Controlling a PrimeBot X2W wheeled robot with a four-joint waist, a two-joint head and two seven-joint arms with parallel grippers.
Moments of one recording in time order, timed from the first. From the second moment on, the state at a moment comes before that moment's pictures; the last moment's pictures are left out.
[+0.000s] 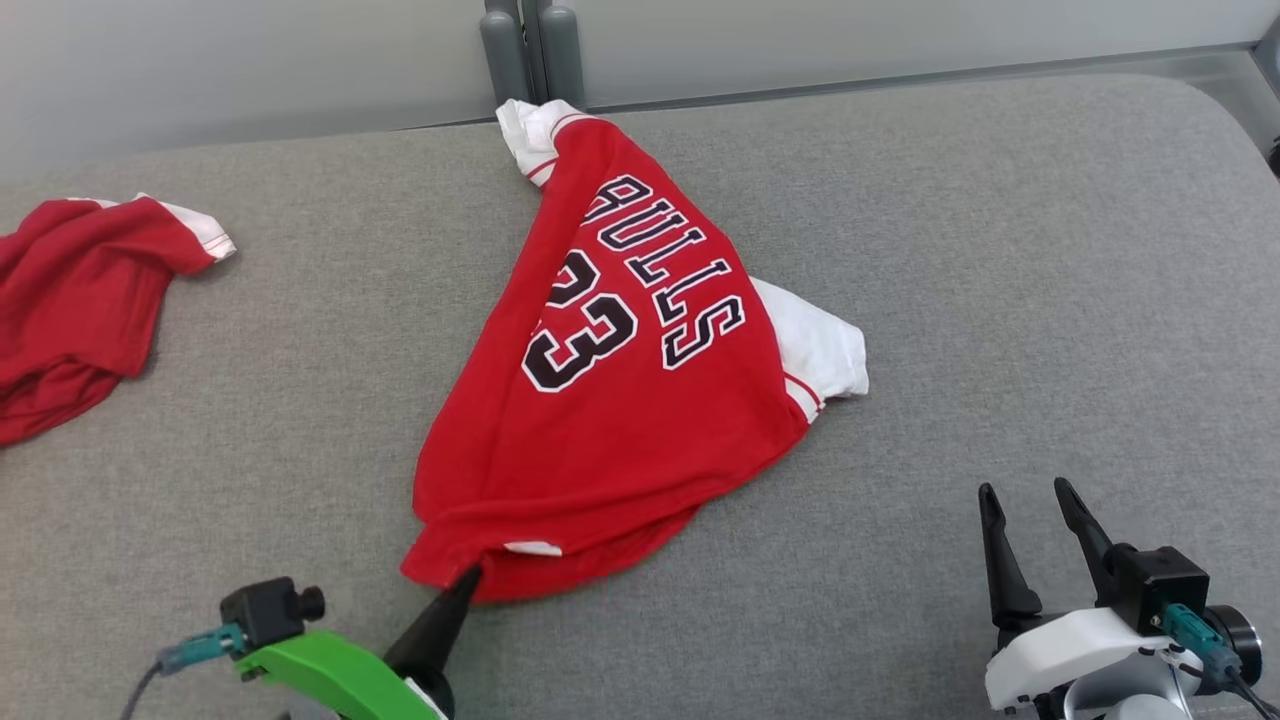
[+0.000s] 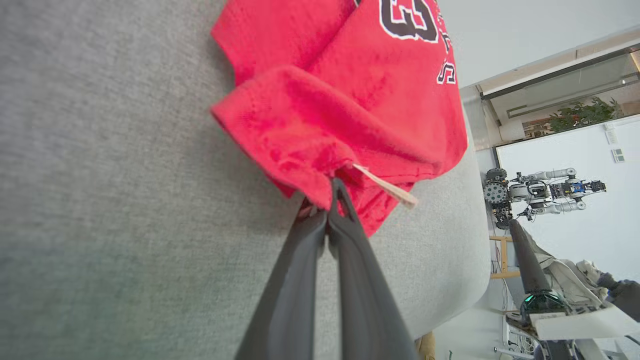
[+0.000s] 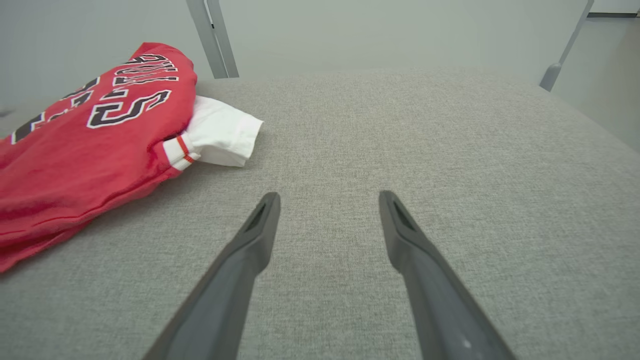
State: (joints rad) left arm -0.03 0.29 -0.44 0.20 -1.21 -0.10 0.10; right arm 0.00 -0.06 -0.05 0.26 0.09 0.13 -0.26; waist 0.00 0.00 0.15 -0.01
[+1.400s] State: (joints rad) left arm -0.27 0.86 -0.59 -0.28 -1.51 -0.13 0.52; right arm -0.01 -0.05 -0.06 0.28 0.12 0.13 -0.26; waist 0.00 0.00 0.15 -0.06
